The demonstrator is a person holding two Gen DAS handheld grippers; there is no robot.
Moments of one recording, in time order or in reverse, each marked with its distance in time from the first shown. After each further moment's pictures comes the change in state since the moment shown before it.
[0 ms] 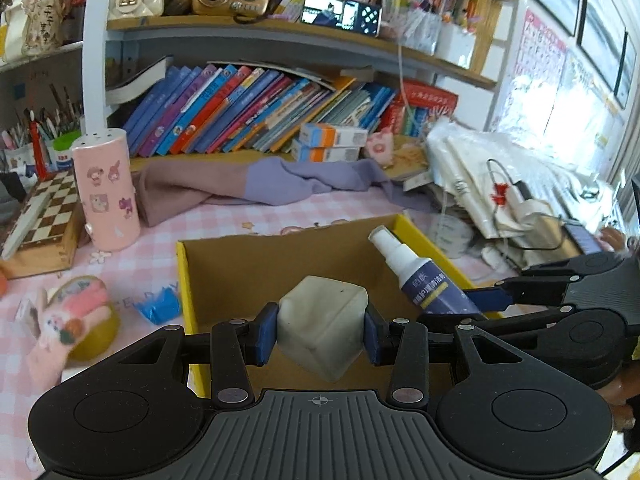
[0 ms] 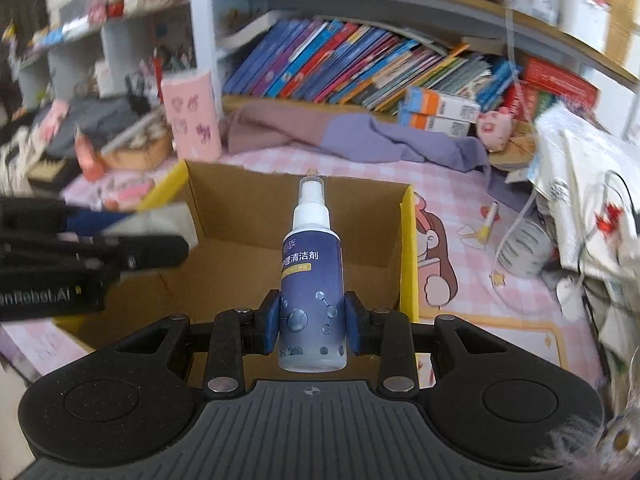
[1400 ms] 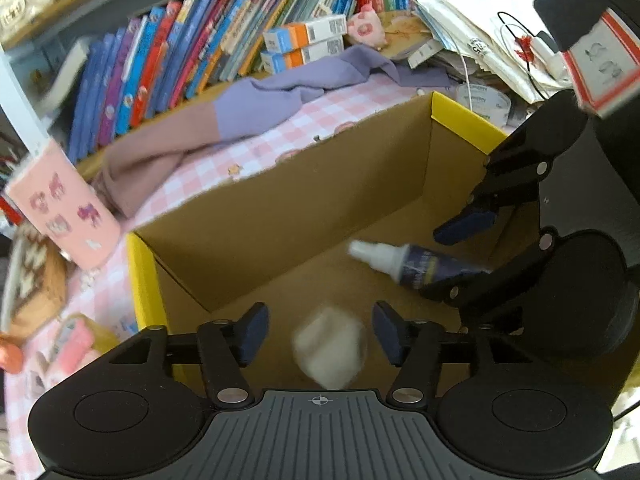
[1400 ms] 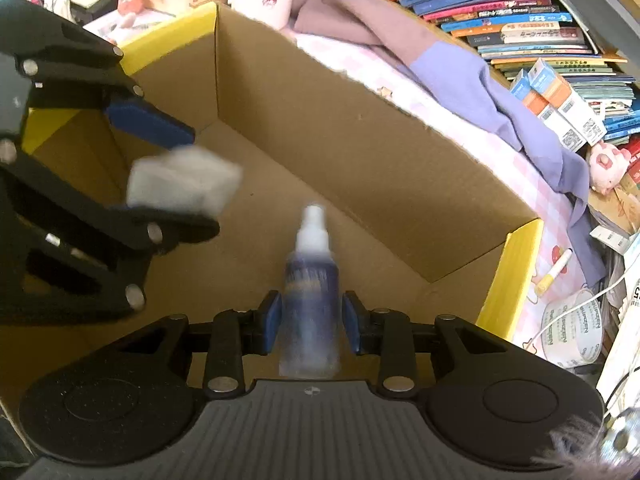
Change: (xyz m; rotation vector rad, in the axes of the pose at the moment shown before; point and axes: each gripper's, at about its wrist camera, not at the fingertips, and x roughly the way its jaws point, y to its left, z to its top) left arm 0.093 -0.026 0.006 0.310 0.293 0.143; right arm 0.120 -0.012 0.017 -0.411 0.295 0.112
